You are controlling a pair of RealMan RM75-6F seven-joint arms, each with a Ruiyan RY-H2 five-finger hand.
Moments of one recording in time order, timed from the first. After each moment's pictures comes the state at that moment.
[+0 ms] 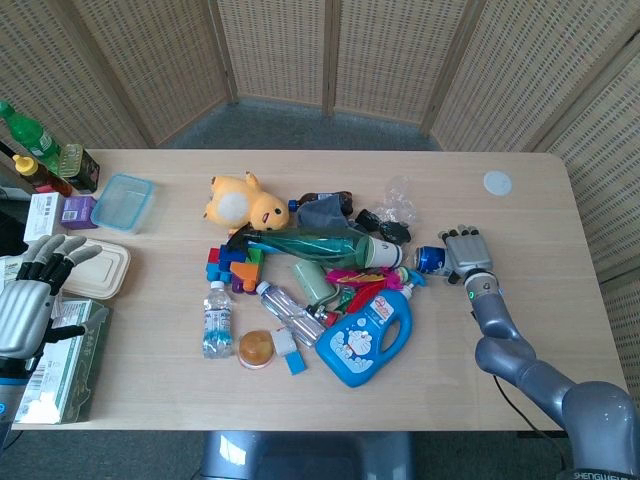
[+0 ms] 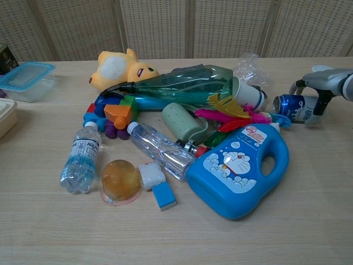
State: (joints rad) left arm -0.21 -1.02 -0.11 -1.82 1.49 1.44 -0.08; right arm 0.82 -1.69 0.19 -0.76 -0.84 0.57 -0.37
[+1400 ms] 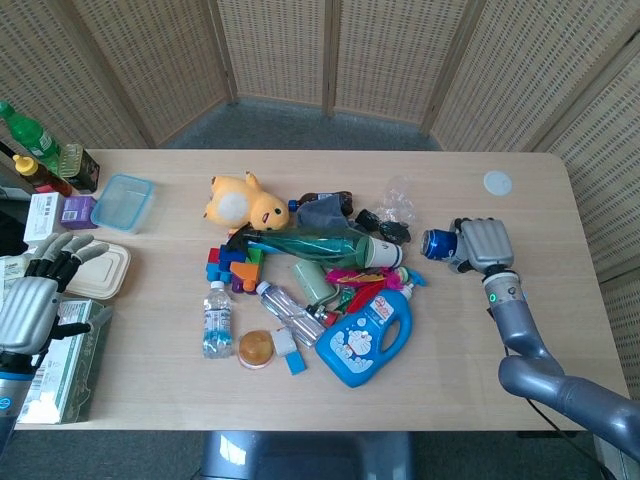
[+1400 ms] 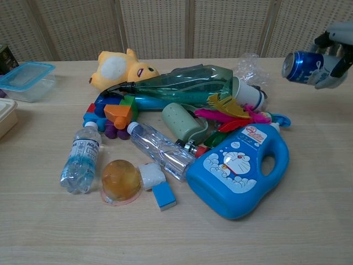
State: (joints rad) left arm -0.23 -1.03 -0.12 -1.81 1.49 1.42 -0.10; right arm 0.73 -1.40 0.24 -1.26 -0.91 0.88 -0.37
